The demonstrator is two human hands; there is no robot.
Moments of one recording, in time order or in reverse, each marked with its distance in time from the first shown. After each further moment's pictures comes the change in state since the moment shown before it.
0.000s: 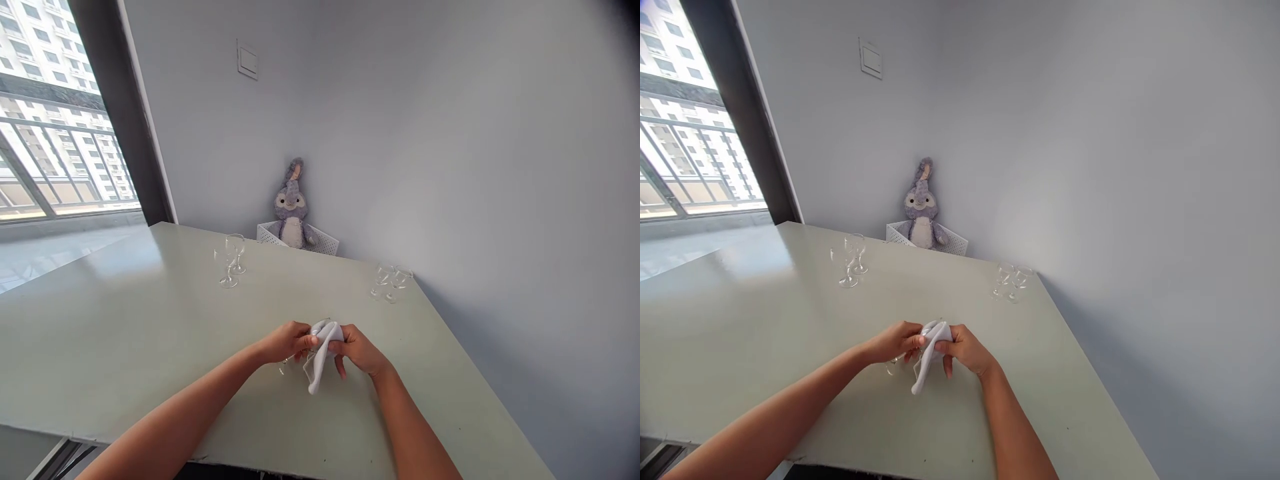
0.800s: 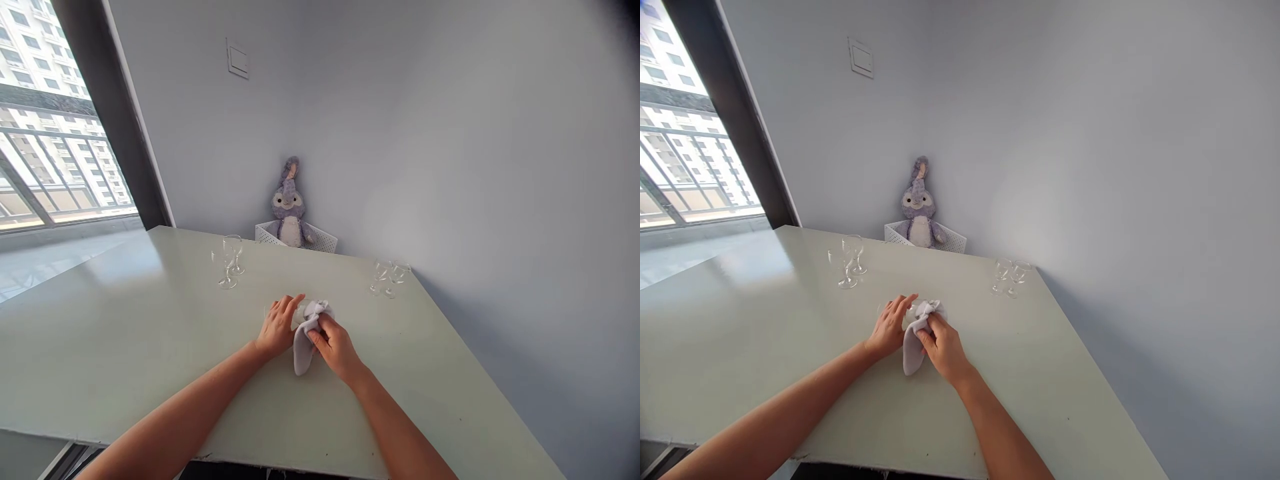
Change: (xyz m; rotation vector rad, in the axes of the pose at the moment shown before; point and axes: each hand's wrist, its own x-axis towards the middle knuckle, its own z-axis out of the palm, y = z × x) left_hand 0.007 -0.020 0.007 0.410 0.630 0.063; right_hand 0.013 0.005 0.044 -0.471 0.484 -0.171
